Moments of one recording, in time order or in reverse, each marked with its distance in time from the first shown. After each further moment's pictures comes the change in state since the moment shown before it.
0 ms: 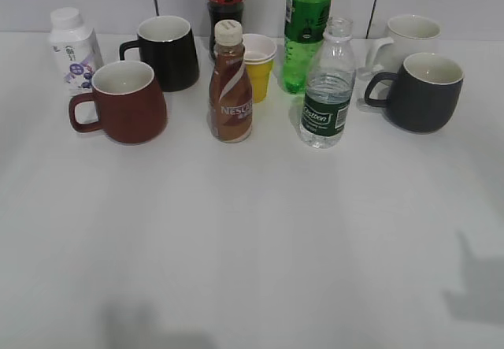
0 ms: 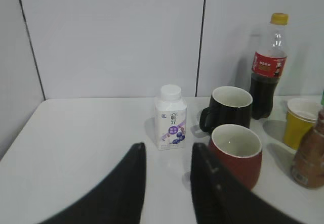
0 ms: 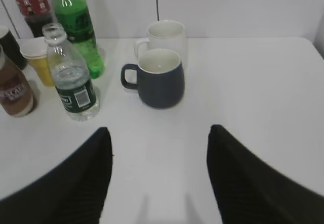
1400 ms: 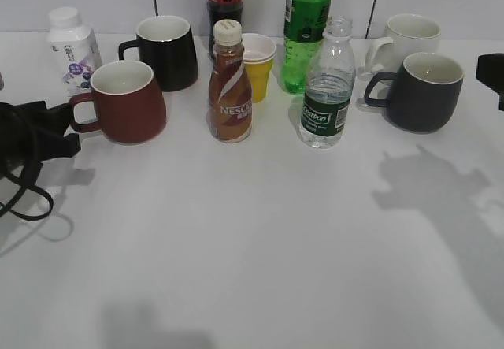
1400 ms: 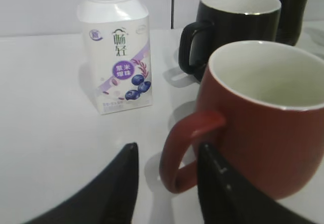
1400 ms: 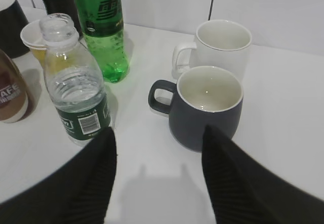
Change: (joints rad) left arm -0.144 1.305 0.119 -0.019 -1.287 0.000; right arm 0.224 0.773 0.001 0.064 -0.676 -0.148
